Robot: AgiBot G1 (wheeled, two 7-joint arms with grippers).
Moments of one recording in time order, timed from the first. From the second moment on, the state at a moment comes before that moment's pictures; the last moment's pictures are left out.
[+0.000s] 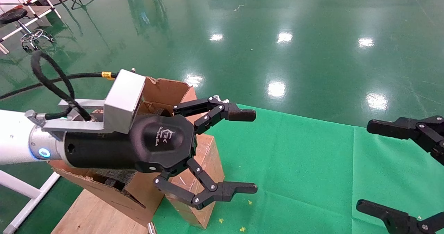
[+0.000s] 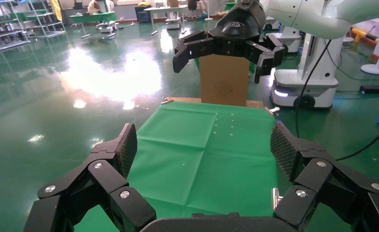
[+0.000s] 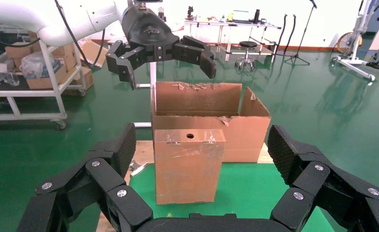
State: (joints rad) left arm -1.07 0.61 0.28 -1.28 0.73 1.50 -0.19; right arm 1.09 -0.59 -0.33 1.26 -0.69 -1.47 0.16
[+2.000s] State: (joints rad) left arm -1.56 0.64 0.57 -1.35 1.50 1.50 -0.70; right arm 1.09 -0.59 -0.33 1.26 -0.69 -1.47 0.16
